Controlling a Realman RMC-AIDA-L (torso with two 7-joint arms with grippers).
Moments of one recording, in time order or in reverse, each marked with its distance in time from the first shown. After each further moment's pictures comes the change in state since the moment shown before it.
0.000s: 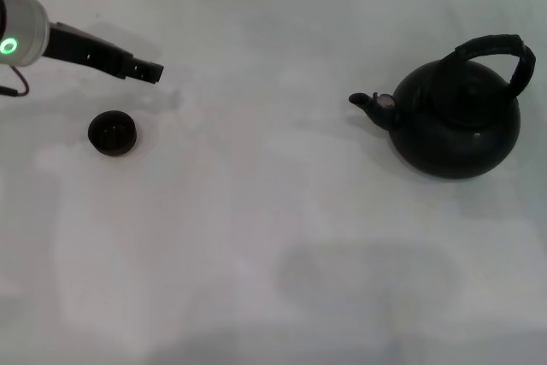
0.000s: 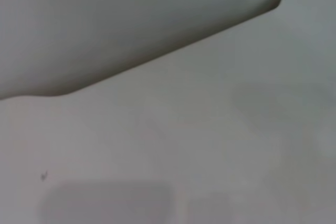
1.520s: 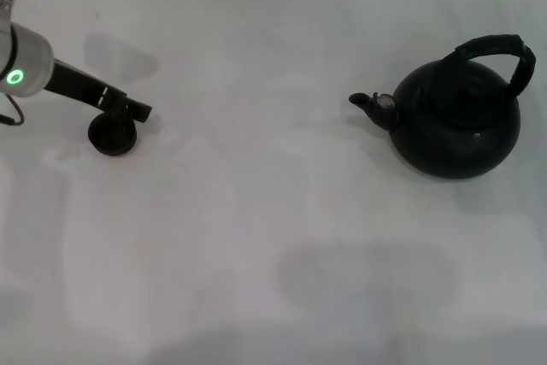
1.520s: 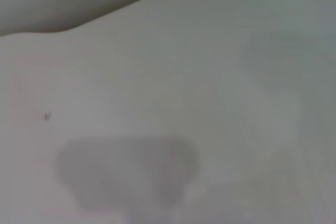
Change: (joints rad) left arm -0.022 -0.011 0.028 -0.083 0.116 -0.013 -0.017; right arm 0.008 0.002 0.000 -0.011 0.002 0.021 0.000
